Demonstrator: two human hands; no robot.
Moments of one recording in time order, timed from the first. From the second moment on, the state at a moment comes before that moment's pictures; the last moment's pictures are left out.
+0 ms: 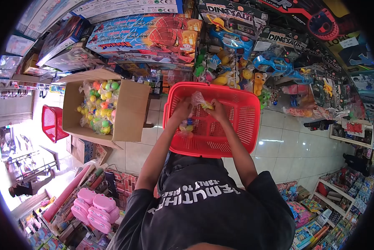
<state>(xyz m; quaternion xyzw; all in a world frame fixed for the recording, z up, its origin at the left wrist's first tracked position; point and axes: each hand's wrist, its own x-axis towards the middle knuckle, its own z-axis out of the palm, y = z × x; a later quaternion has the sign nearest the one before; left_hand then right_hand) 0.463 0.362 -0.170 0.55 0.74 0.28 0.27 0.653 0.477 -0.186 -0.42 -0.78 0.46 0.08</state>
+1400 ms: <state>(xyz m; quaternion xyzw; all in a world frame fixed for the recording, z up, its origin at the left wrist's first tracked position) 0.497 0.367 -0.173 0.50 0.80 -0.13 0.29 0.612 0.439 -0.219 -0.31 -0.79 0.51 0.11</state>
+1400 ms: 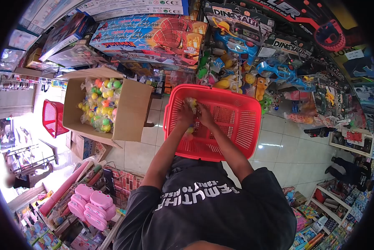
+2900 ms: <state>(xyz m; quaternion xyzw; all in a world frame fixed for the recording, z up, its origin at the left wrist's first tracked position) 0.477 -0.142 -0.278 0.00 0.80 0.33 0.50 0.588 0.193 -0.335 -0.28 -0.73 0.58 -0.24</state>
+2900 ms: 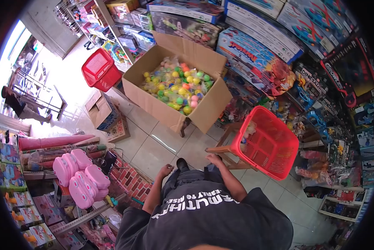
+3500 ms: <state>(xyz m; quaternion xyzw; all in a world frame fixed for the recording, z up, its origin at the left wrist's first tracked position) 0.453 -0.207 -0.272 -0.02 0.81 0.40 0.42 0.437 0.117 -0.216 -0.09 -0.76 0.55 -0.33</state>
